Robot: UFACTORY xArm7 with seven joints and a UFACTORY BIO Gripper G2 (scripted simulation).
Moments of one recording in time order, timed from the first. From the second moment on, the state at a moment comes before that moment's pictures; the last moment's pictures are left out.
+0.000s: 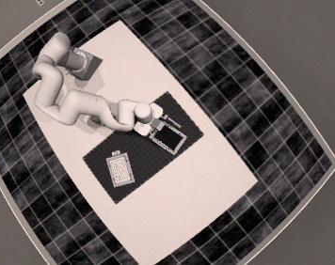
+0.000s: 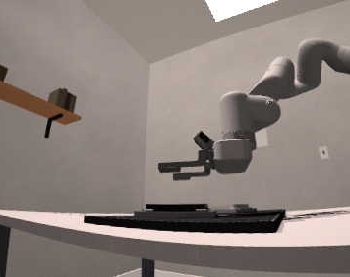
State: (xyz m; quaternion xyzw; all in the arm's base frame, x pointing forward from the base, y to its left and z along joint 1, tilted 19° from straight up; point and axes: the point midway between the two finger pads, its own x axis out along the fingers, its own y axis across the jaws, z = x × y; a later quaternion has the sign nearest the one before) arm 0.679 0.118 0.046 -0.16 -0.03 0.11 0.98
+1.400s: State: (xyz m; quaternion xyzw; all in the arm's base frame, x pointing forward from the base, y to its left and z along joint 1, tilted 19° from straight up) arm 0.656 0.110 0.070 -0.15 -0.05 0.01 0.99
